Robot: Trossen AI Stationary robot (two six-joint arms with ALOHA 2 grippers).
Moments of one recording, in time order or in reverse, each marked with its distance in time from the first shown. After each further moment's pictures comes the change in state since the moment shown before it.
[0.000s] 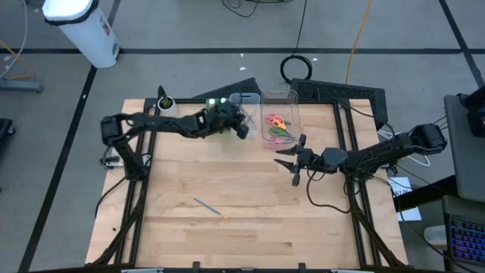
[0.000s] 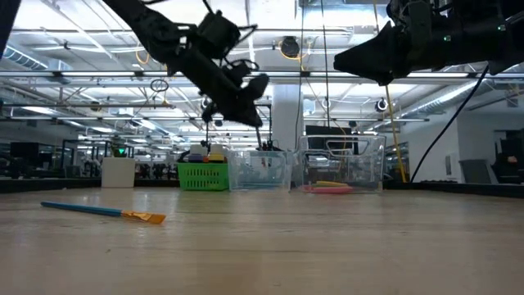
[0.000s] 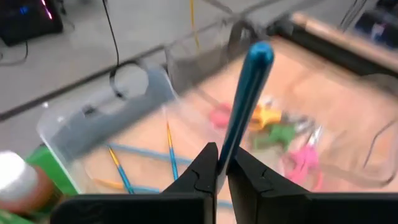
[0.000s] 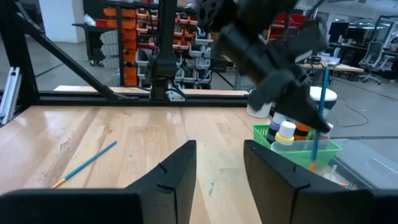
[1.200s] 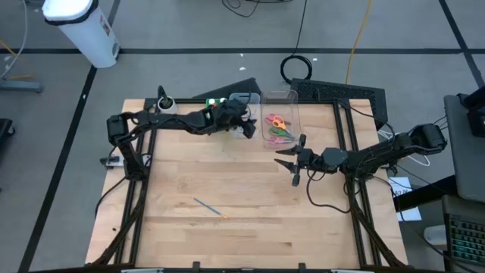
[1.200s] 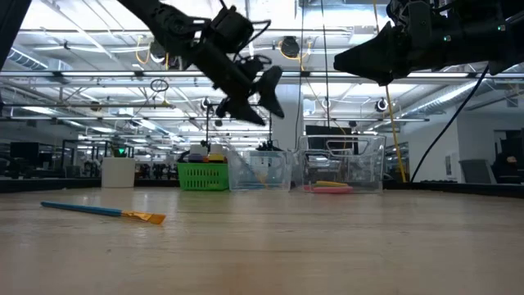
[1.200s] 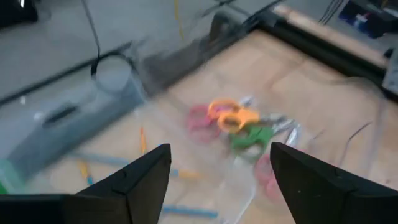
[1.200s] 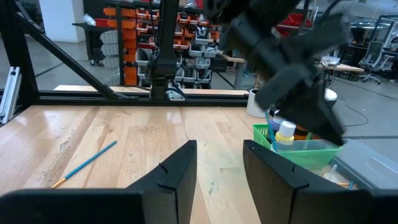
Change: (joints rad) left arm -0.006 0.077 0.132 -0.100 0.061 -0.015; right arm 0.000 0.000 -0.001 -0.003 0.000 0.000
